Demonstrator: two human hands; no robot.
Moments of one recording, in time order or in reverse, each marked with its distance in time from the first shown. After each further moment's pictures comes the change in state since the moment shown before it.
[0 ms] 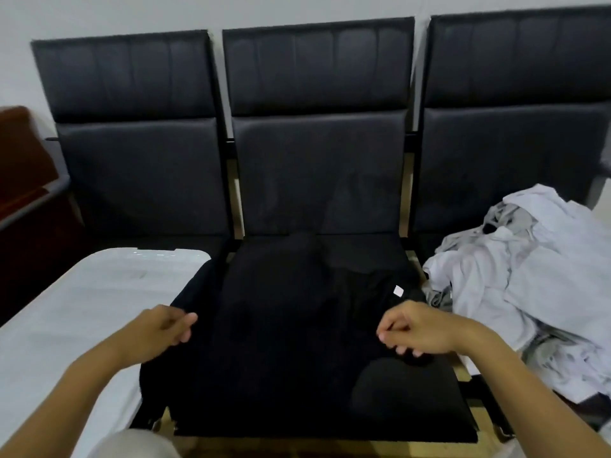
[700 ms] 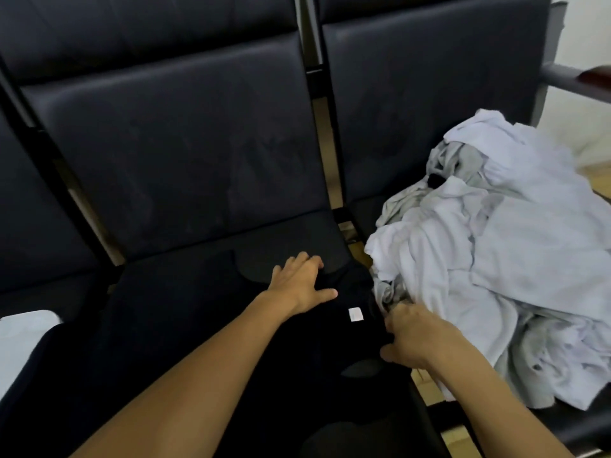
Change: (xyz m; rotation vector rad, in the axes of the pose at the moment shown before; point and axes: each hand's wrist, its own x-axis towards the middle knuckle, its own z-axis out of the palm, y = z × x) left_hand 0.214 0.294 0.226 0.373 -0.236 0.428; right_hand 0.067 0.115 -0.019 -0.180 0.230 0.526
